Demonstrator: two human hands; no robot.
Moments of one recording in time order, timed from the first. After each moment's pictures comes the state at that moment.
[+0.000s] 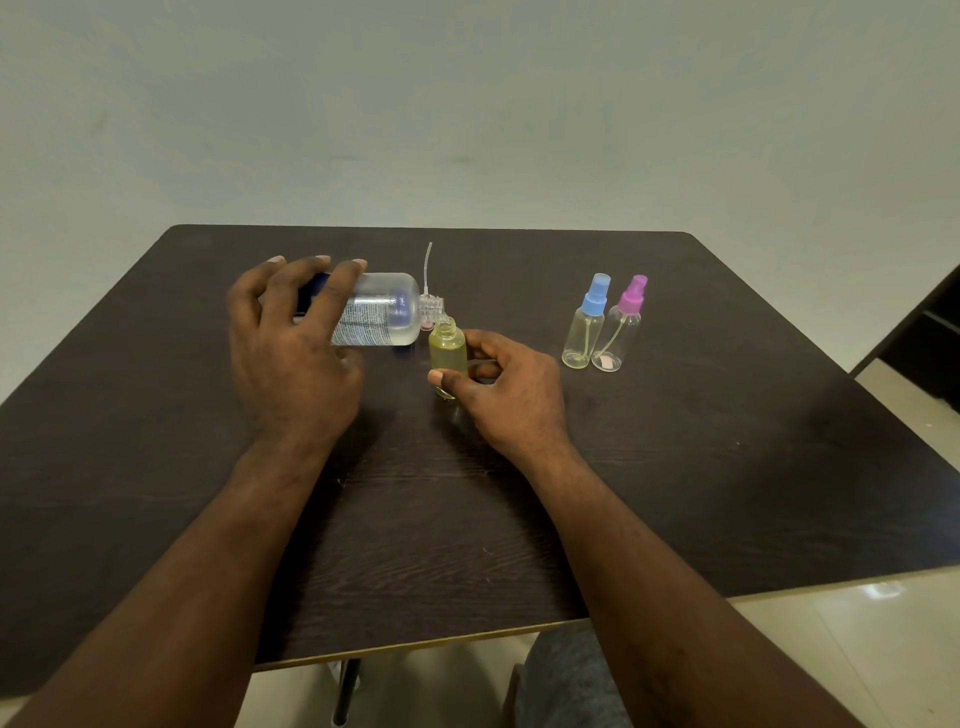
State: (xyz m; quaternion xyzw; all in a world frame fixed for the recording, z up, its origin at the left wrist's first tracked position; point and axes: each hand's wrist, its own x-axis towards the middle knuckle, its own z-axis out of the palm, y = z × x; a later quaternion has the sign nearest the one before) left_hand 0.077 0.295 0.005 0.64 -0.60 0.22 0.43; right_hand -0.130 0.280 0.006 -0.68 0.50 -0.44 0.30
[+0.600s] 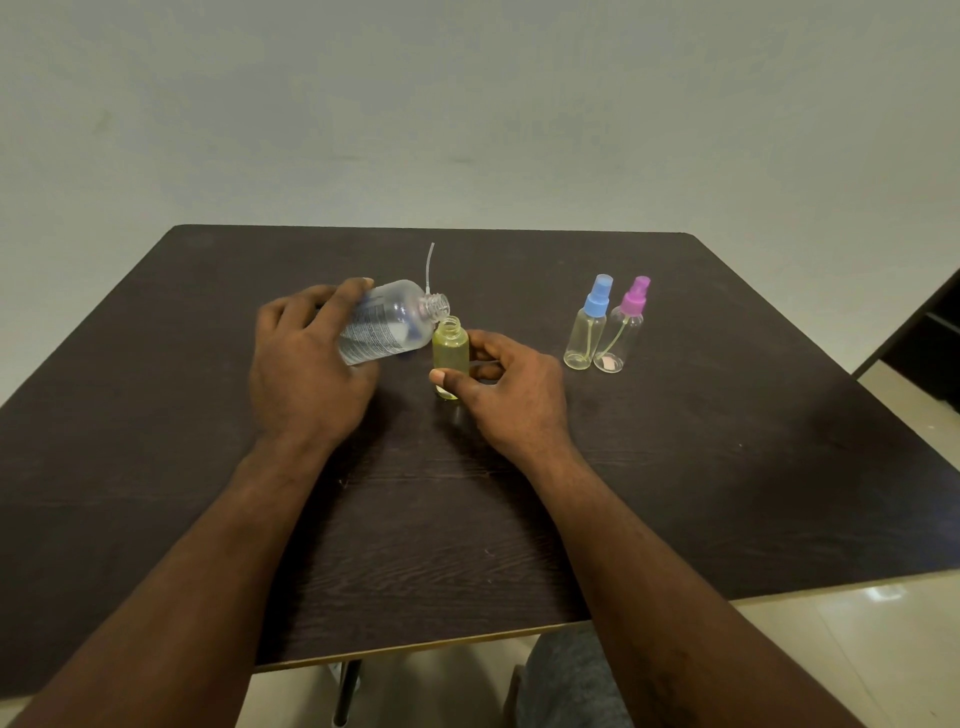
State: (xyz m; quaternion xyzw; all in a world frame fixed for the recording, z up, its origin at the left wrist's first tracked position) left_hand 0.077 0.293 -0.002 0.66 -0.61 0.11 0.43; right_hand -0.130 0.280 0.005 -0.68 0.50 -0.45 0.30
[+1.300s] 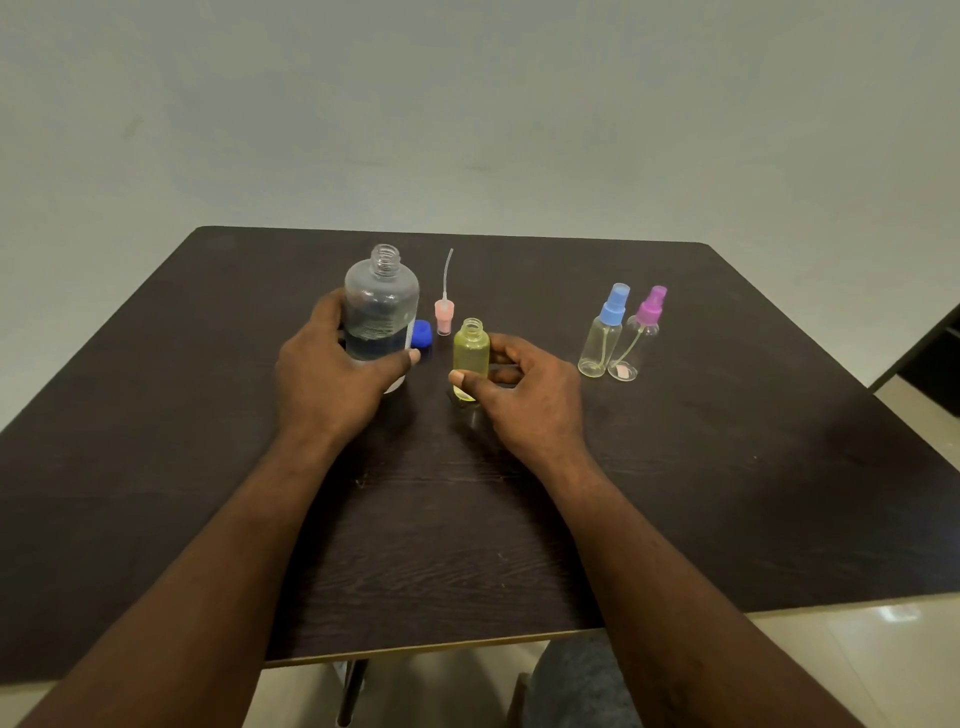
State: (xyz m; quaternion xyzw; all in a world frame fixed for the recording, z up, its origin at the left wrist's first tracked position) left_hand 0.072 0.298 0.009 0.66 -0.52 -0.09 0.53; right_hand -0.129 0.278 0.004 -0.67 0.52 -0.44 0.29
